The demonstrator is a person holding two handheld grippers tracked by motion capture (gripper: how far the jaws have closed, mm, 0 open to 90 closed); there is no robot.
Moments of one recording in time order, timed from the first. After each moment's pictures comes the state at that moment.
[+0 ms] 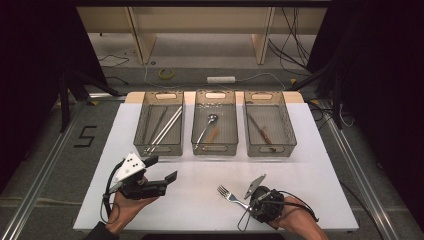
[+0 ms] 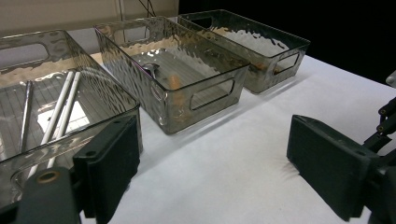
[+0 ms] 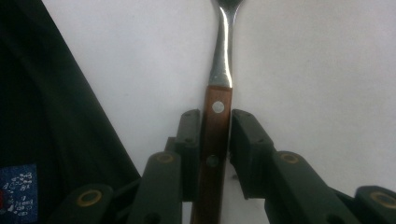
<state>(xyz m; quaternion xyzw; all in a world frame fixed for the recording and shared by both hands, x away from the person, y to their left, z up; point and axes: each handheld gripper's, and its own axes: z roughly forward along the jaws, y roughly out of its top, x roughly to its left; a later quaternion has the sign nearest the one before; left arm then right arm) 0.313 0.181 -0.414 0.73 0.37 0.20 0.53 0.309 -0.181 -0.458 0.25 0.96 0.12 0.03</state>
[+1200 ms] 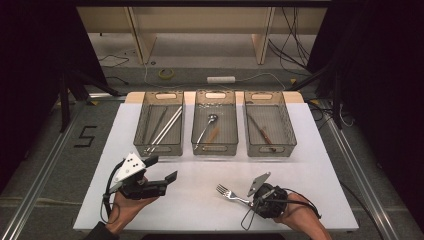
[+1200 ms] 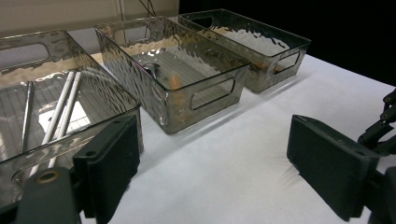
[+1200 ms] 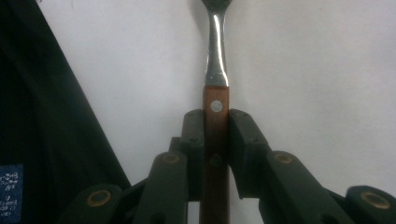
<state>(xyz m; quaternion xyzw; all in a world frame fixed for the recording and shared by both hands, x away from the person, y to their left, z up) 0.313 0.180 -0.414 0.73 0.37 0.20 0.53 0.312 -0.188 -0.448 0.23 0.96 0.15 0.06</state>
